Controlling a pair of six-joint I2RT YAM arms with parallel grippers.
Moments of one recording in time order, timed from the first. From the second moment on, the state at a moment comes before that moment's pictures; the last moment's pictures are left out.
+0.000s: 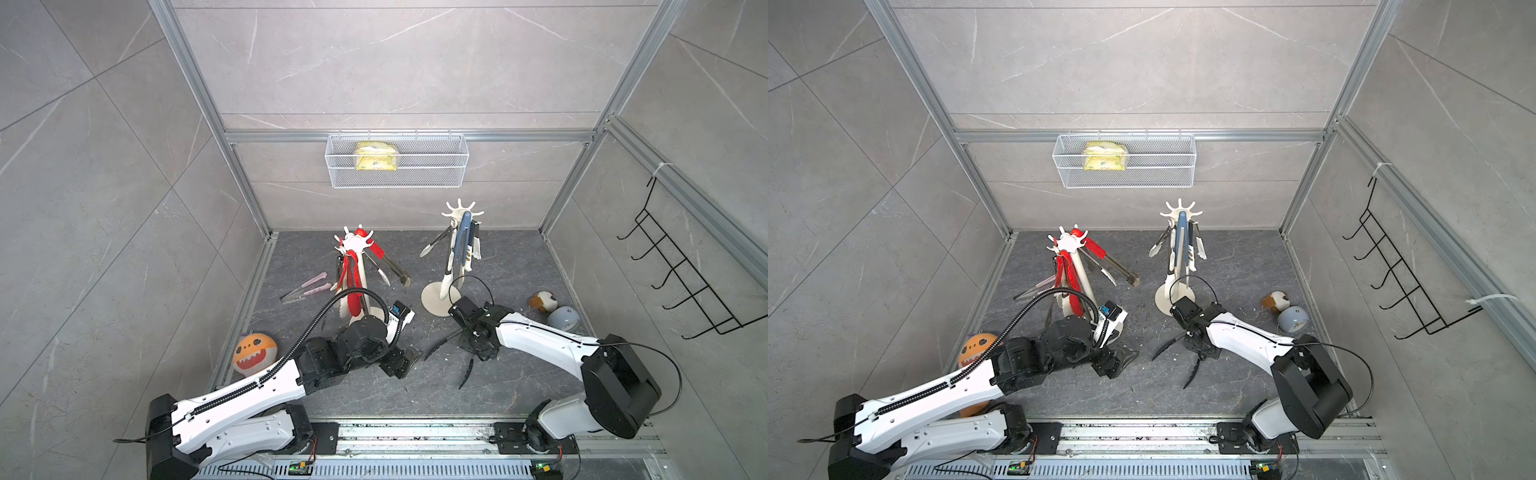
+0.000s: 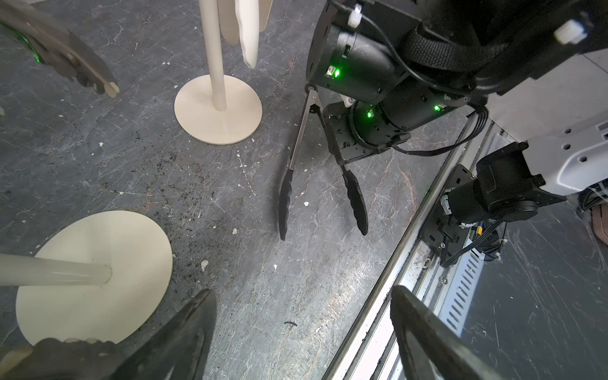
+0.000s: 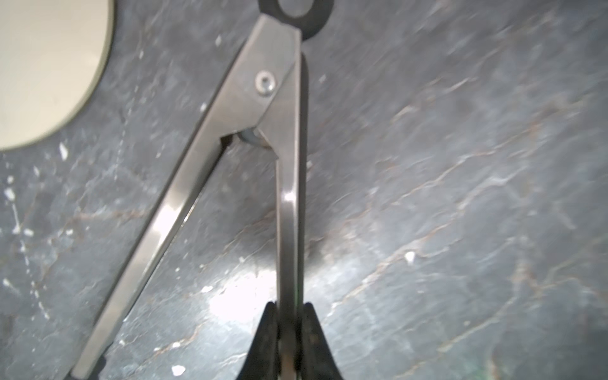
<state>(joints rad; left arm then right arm) -1.09 0.99 0.88 -0.51 -0.02 -0.30 0.60 1.46 0.86 -0.84 0.28 1.01</state>
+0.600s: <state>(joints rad) -1.09 0.95 0.94 -0.52 -0.03 -0.29 0.18 1.17 0.94 -1.01 0.34 0.73</state>
